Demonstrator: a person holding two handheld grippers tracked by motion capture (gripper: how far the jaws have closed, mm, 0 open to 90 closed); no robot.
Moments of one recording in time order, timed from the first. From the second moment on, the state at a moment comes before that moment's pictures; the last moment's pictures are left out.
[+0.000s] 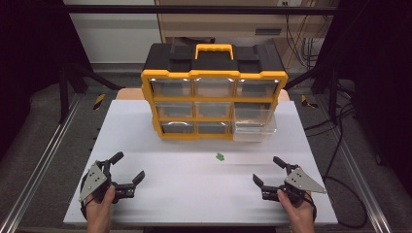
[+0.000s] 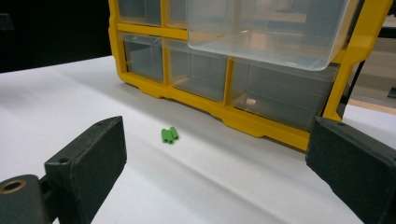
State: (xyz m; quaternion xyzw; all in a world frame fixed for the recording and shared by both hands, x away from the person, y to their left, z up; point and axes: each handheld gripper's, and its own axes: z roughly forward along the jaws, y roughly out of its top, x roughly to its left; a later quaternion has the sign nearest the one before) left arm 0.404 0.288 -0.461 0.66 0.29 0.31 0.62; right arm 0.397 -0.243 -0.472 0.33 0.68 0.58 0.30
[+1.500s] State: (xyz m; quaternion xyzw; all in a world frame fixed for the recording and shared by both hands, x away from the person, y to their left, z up) left arm 0.411 0.285 -0.466 0.67 0.30 0.29 0.61; right arm 0.430 -0.160 -0.453 0.30 0.79 0.45 0.28
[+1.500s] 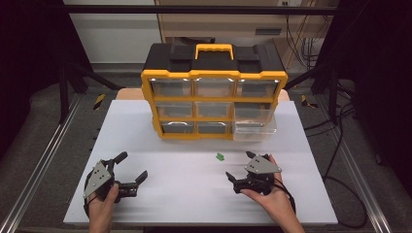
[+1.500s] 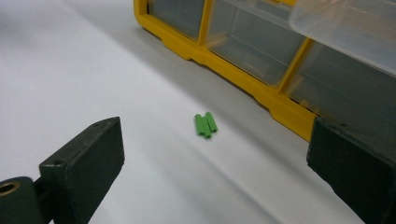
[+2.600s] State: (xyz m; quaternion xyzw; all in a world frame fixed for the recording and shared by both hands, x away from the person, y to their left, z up) left arm 0.411 0.282 -0.466 0.67 0.29 0.29 0.61; right arm 0.468 -0.096 -0.452 0.31 0.83 0.40 0.24
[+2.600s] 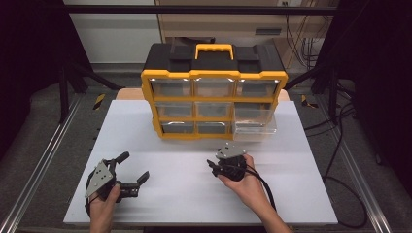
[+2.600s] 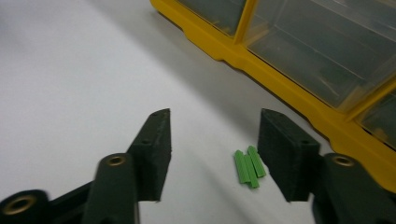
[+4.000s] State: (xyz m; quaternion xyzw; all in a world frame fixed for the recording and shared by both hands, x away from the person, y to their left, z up) left arm 0.412 0.279 -0.467 0.68 0.29 0.29 0.61; right arm 0.495 -0.101 -0.483 0.32 0.85 0.35 0.22
